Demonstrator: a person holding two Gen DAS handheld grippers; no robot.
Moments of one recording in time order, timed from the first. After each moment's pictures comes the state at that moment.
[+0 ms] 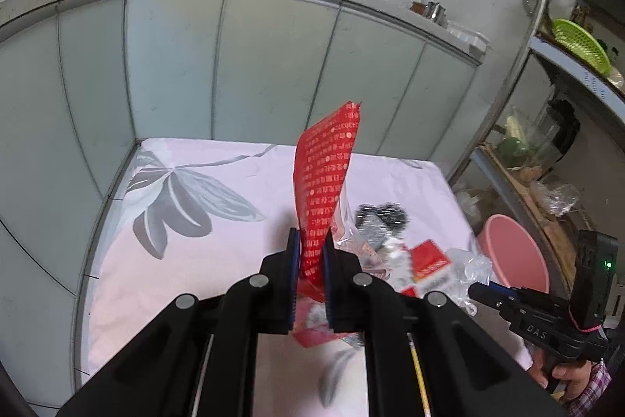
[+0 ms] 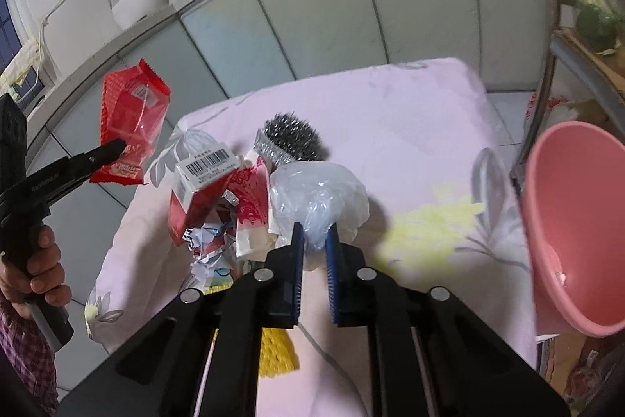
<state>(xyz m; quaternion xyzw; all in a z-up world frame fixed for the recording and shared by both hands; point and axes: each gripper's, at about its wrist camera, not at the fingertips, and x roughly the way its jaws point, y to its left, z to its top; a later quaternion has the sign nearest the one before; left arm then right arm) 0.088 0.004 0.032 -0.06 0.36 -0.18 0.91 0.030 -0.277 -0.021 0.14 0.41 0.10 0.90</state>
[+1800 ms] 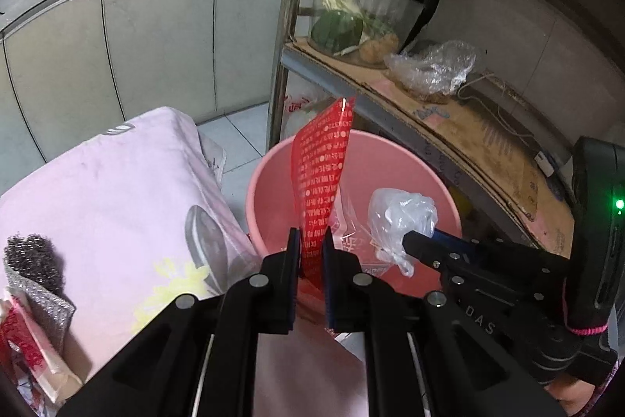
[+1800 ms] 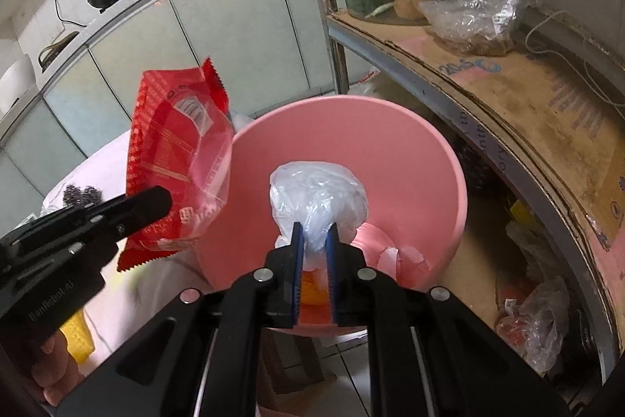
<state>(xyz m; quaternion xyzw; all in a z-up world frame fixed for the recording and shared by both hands) 0.051 -0.345 -0.025 0.09 0.40 -0.39 0.82 -0.028 -0.466 -0.047 0.18 0.40 -0.15 0.89</state>
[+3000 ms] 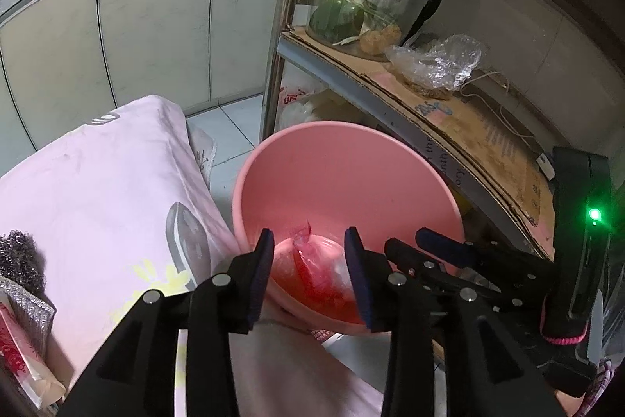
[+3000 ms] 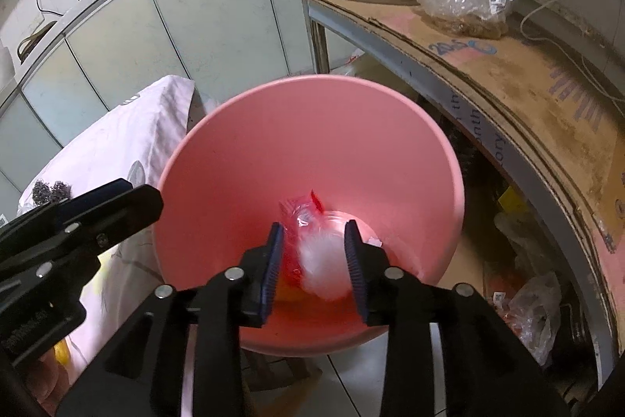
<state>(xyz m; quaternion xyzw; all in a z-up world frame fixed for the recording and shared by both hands) 0.059 -0.352 -0.033 0.08 0.41 -0.40 0.82 -0.015 -0.475 -0.059 0.17 0.42 -0.18 0.87</state>
